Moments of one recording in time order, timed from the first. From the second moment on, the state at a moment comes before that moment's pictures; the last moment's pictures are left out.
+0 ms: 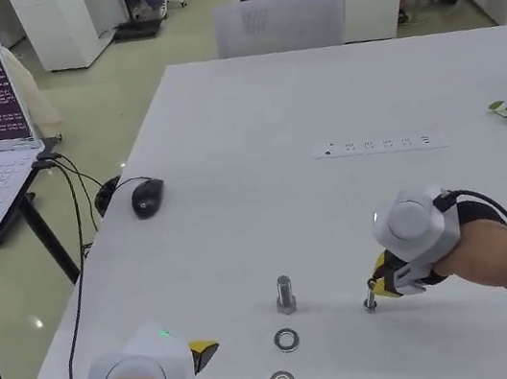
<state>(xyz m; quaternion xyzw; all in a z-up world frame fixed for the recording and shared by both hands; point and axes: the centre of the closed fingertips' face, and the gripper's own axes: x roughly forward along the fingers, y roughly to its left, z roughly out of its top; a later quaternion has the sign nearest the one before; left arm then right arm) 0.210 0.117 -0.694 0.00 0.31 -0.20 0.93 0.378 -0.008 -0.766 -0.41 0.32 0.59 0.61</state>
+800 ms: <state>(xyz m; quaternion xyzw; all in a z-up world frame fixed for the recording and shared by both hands) 0.207 0.123 -0.697 0.00 0.32 -0.19 0.93 0.379 -0.007 -0.791 -0.42 0.35 0.59 0.60</state>
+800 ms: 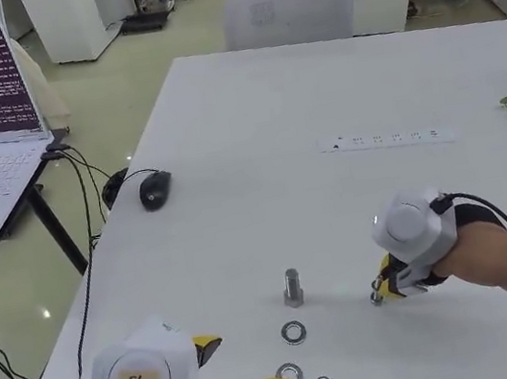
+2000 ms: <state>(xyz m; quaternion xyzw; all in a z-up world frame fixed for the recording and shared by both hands) 0.210 0.121 -0.697 0.00 0.32 -0.20 0.93 0.351 -0.042 -0.822 -0.38 0.38 0.57 0.62</state>
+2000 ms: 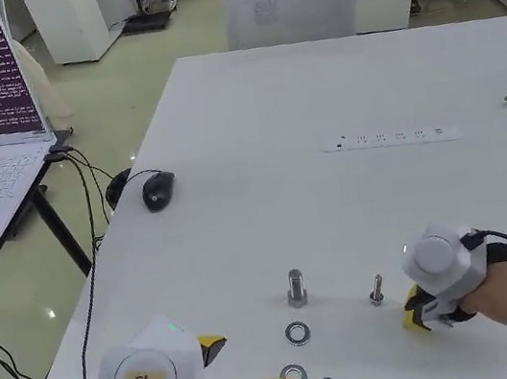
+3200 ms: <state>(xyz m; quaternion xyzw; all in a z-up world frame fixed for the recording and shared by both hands) 0.206 0.120 -0.696 0.00 0.32 -0.19 0.93 0.238 0.059 -0.823 -0.39 0.30 0.70 0.52</state>
